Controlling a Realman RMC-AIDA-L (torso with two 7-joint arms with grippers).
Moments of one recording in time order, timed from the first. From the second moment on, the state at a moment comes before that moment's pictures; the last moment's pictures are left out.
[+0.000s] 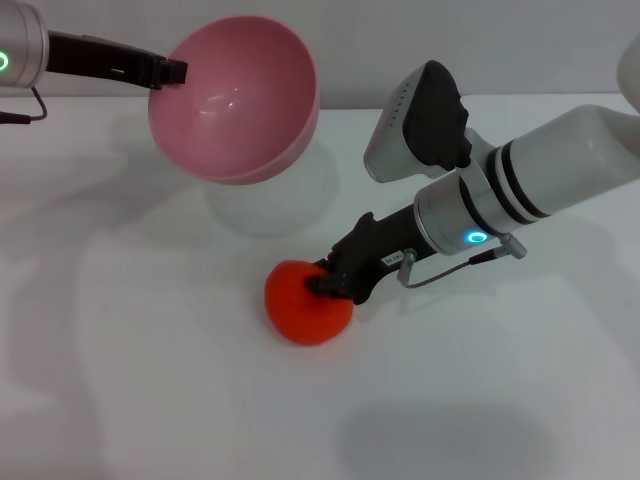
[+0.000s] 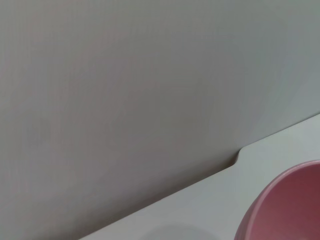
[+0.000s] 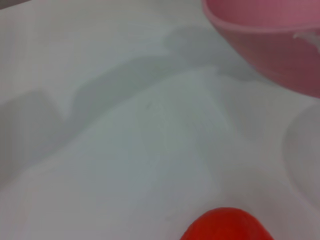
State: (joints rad) left arm -0.74 -1.99 0.88 1.00 2.30 1.25 -2.26; right arm 0.92 2.08 -1.53 -0.55 -1.96 -1.04 1.88
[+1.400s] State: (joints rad) left arm -0.72 -2.05 1.05 1.00 2.31 1.26 -2.26; right arm 0.50 2.08 -1.20 -1.54 -1.71 -1.59 1.78
